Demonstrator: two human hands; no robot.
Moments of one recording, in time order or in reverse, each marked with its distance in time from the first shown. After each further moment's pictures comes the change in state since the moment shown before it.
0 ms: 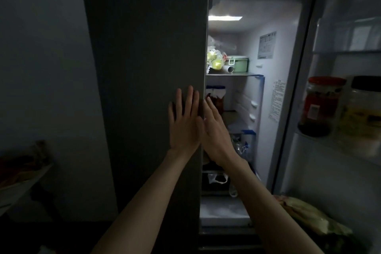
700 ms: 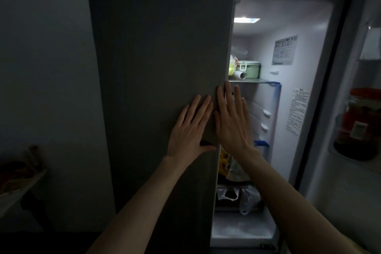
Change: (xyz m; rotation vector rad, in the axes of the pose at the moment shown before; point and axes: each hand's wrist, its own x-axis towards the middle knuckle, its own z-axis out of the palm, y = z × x) left_hand 0.035 -0.049 0.036 0.003 -0.039 0.312; right_hand 0.081 0.058 0.022 -0.600 0.190 -0.180
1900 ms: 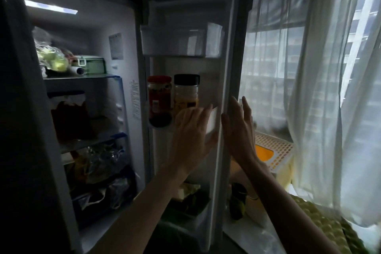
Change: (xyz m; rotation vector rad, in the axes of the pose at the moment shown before) left_hand 0.023 0.353 -0.107 -0.856 0.395 0.353; right_hand -0.206 0.180 -0.299 -0.187 0.252 0.640
